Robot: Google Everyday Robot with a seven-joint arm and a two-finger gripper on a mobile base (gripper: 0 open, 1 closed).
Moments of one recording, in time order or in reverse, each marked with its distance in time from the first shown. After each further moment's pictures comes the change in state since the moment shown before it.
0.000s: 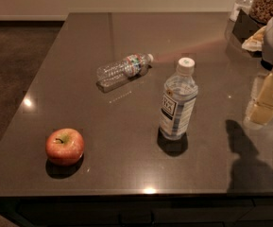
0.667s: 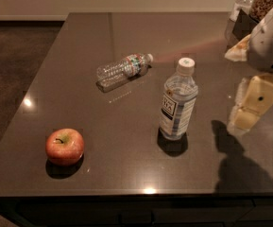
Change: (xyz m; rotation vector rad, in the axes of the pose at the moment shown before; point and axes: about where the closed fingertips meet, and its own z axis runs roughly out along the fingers) arm -0.025 0.017 0.013 -0.092 -0.095 0.003
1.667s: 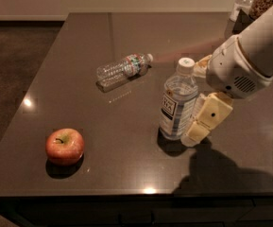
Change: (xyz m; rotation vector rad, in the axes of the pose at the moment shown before) arm -0.063 0.024 0.051 -0.069 -0.246 0.009
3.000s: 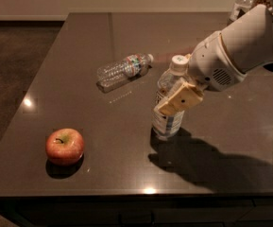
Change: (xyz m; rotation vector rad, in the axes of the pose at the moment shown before) arm -0.039 -0.017 0.019 -0.008 -0.160 0.007
